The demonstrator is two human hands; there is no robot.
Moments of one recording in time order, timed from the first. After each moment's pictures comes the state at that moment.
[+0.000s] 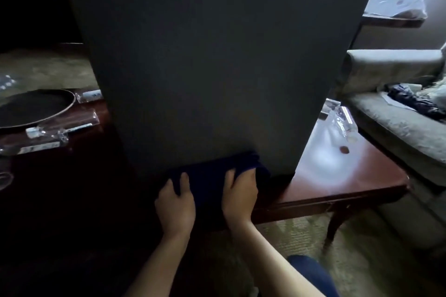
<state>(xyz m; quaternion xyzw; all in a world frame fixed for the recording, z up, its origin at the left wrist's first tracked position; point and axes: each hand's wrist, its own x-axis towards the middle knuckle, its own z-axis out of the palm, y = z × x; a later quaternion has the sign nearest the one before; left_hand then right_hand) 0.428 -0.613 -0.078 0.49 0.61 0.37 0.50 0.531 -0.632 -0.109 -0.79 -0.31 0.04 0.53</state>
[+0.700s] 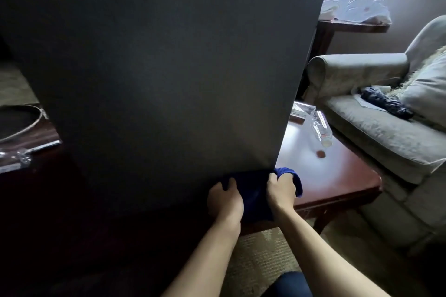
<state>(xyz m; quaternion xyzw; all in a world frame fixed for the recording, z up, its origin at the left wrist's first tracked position) 0.568 -0.643 -0.076 0.45 0.58 0.32 0.60 0.673 -0.675 -0.101 -0.84 -0.13 0.14 0.51</state>
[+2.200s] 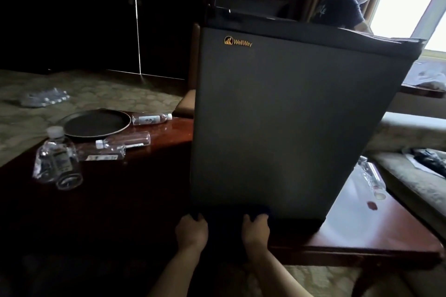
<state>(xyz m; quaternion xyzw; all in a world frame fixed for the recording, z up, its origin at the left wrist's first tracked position) 0.361 -0.577 -0.100 0.47 0.65 0.31 0.51 0.486 -0.614 -0.112 -0.83 -0.23 0.23 0.45</state>
